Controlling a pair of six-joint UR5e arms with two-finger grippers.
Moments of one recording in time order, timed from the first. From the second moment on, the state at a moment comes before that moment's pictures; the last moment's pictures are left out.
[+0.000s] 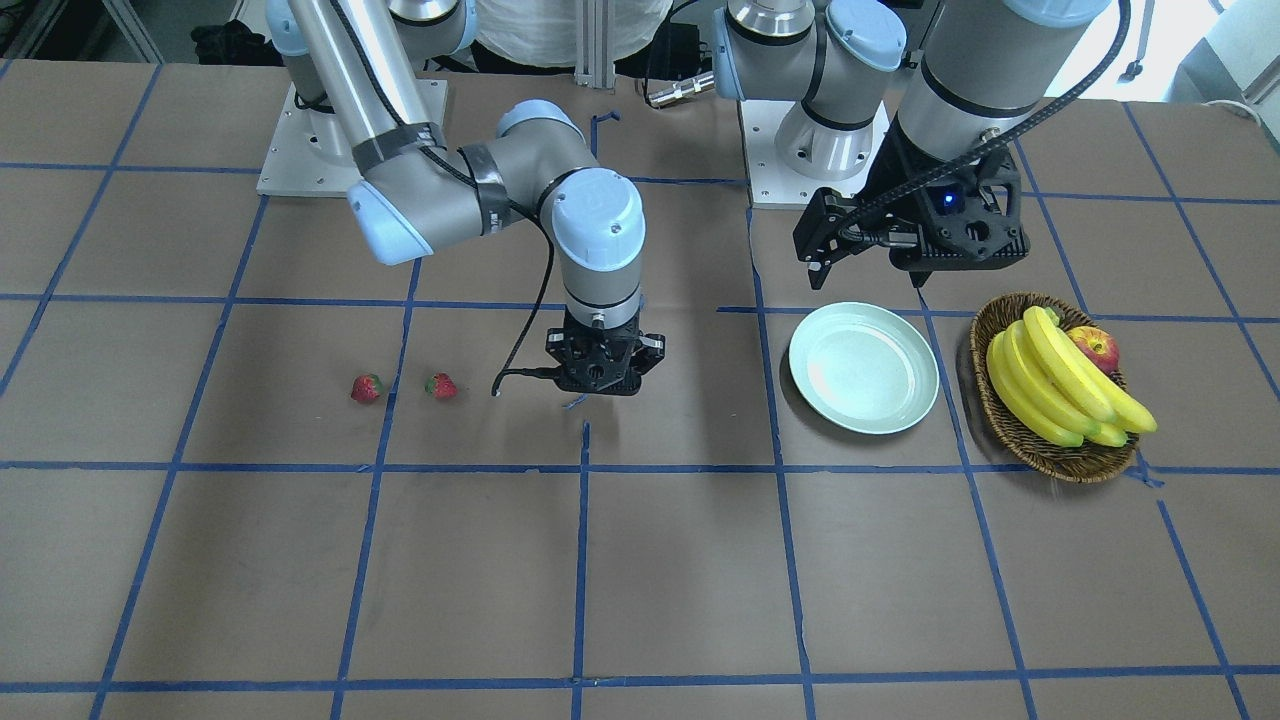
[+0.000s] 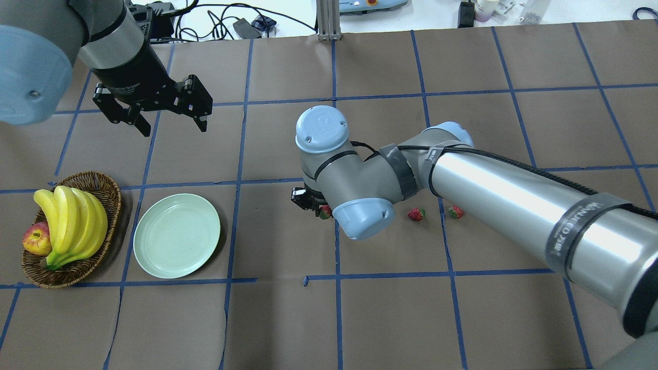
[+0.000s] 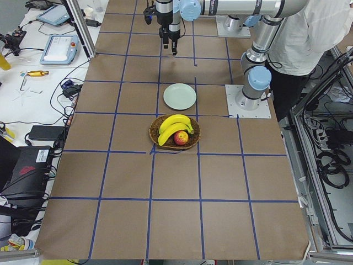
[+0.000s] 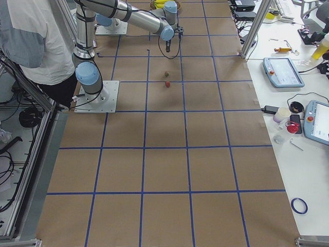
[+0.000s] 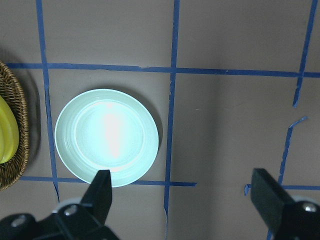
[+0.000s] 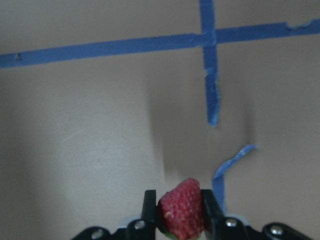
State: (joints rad) left arm -1.56 -1.59 -1.58 -1.55 1.58 -0.05; right arm 2.07 -1.12 1.81 -2.26 -1.52 0.59
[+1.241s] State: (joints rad) left arm -1.56 -1.59 -1.58 -1.55 1.58 -0.05; right arm 1.69 -1.33 1.99 -2.25 -1.59 0.03
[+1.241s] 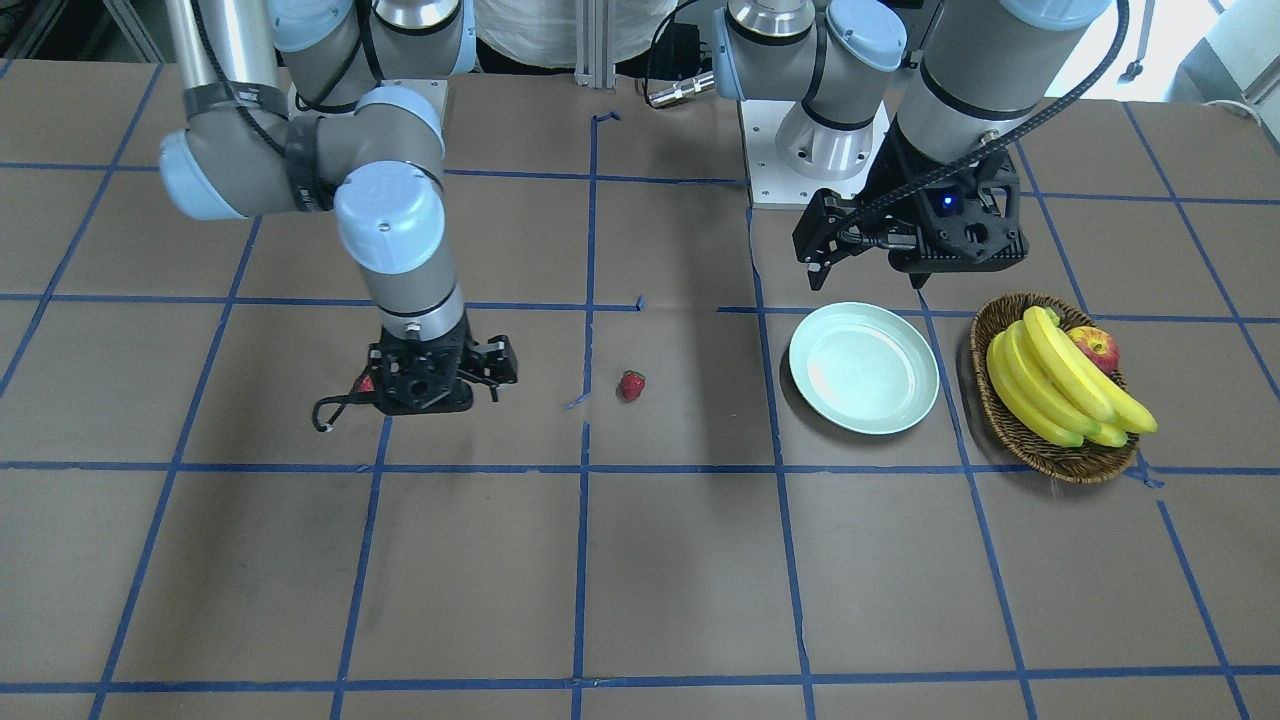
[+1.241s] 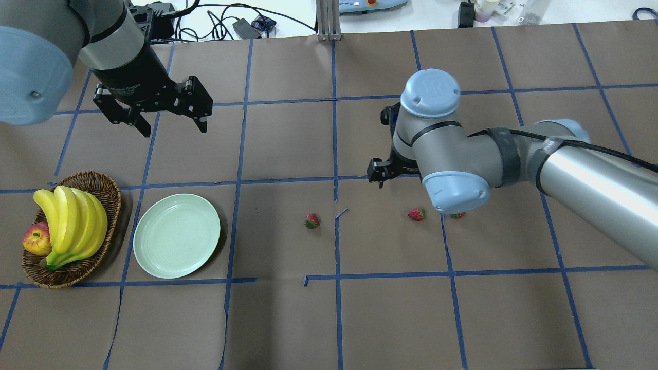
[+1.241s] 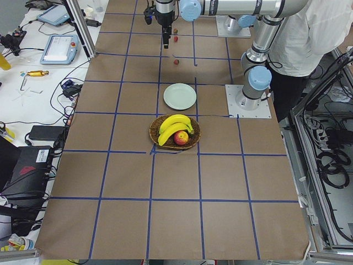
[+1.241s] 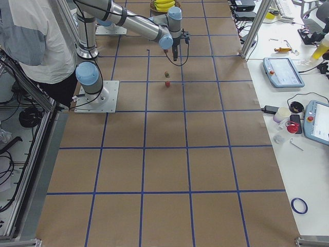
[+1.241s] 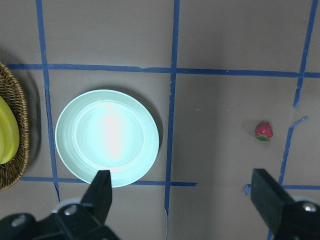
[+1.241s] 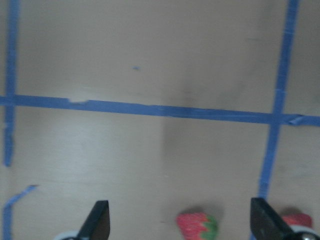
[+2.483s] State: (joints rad) left arm -1.56 -1.59 -1.60 -1.53 1.58 -0.05; right arm 1.49 -1.34 2.16 -2.28 -1.61 -0.17
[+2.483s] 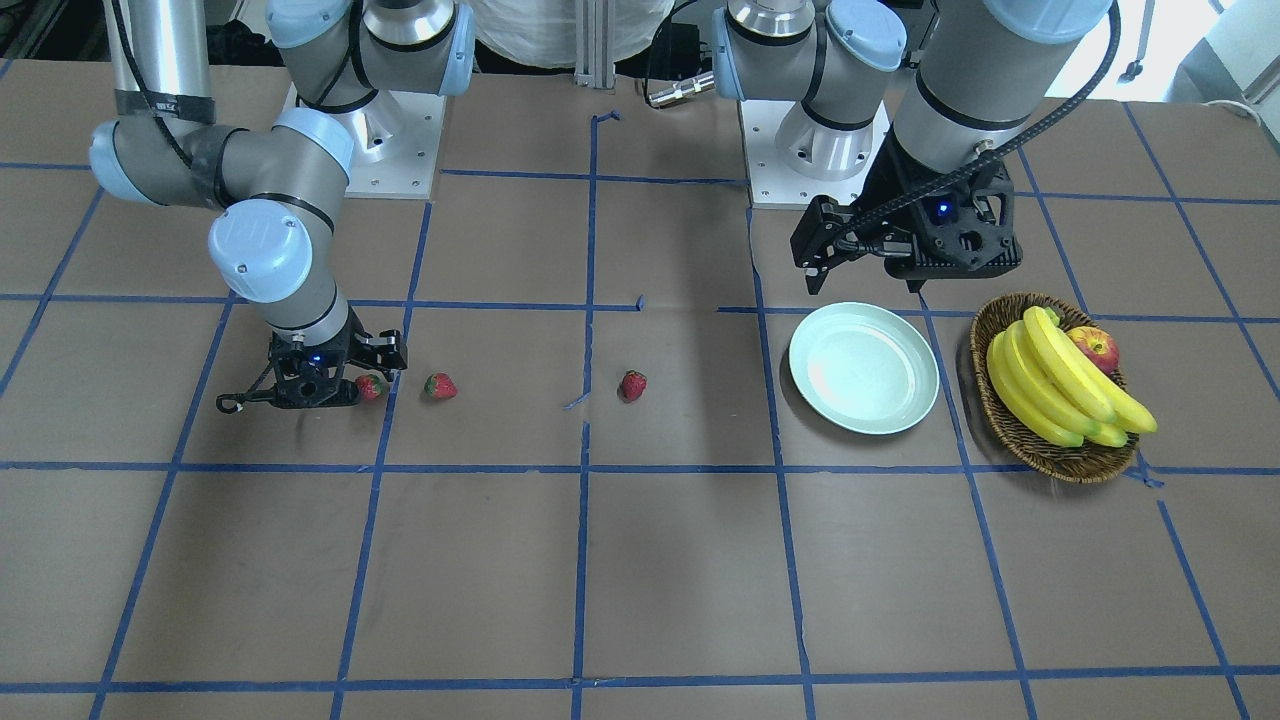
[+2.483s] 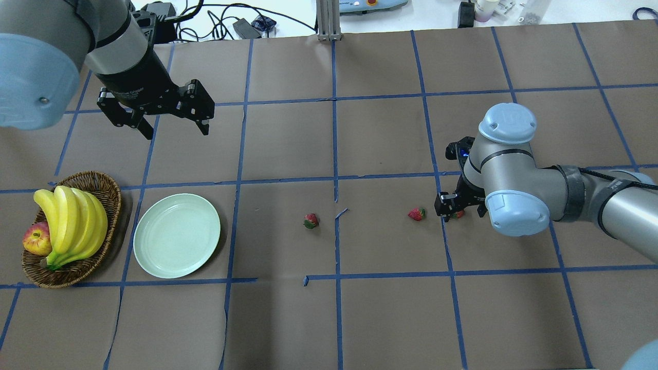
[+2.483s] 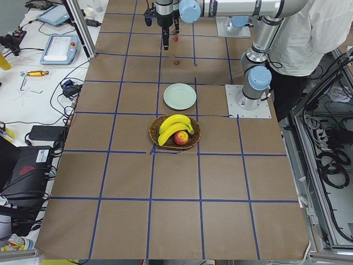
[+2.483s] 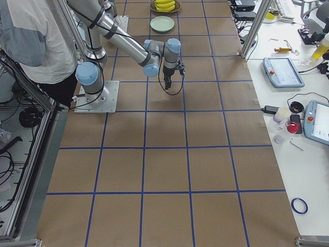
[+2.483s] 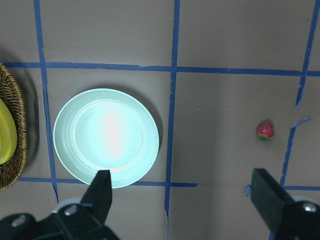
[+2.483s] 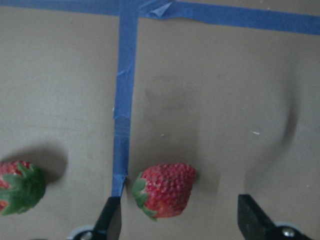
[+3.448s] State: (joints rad) left arm -1.57 -1.59 -1.60 -1.53 1.58 -0.05; right arm 1.52 -1.33 2.09 -2.29 -1.60 -0.14
